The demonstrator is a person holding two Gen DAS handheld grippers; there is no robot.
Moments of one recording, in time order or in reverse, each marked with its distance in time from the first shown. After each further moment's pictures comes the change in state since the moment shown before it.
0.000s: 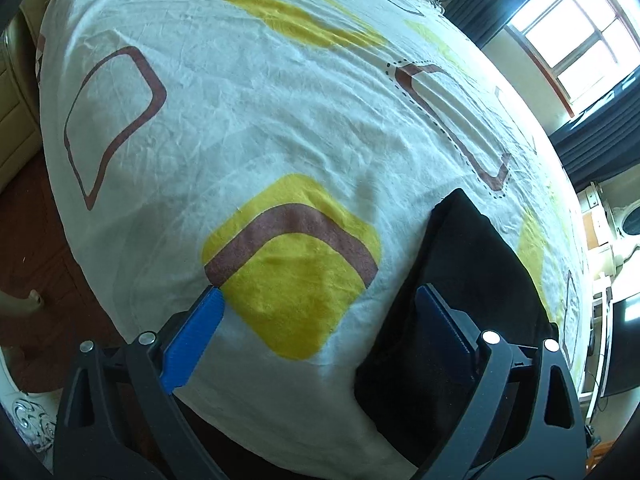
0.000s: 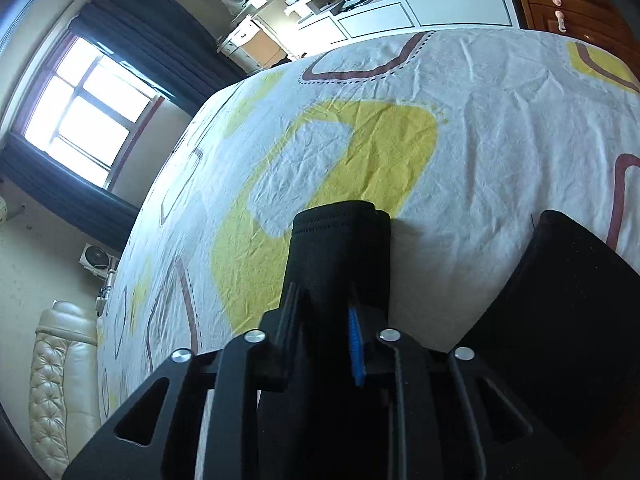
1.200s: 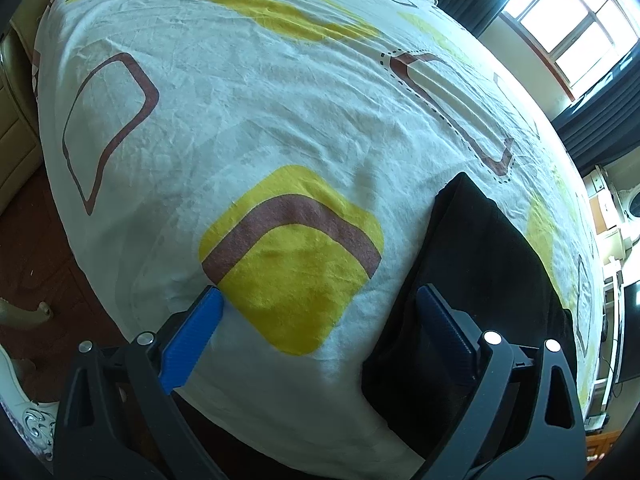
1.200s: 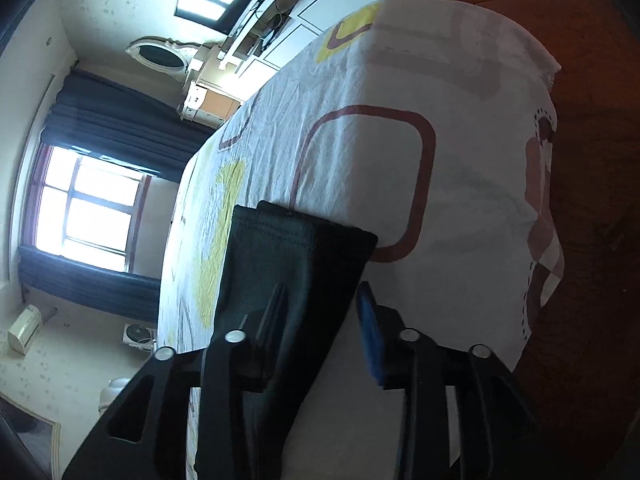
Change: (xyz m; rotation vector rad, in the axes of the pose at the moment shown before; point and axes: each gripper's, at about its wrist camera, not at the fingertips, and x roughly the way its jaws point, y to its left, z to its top) left arm 0.004 -0.006 -0.005 0.060 0.006 0.036; right arm -0.114 -0.183 -0.060 0.393 -0.060 0.102
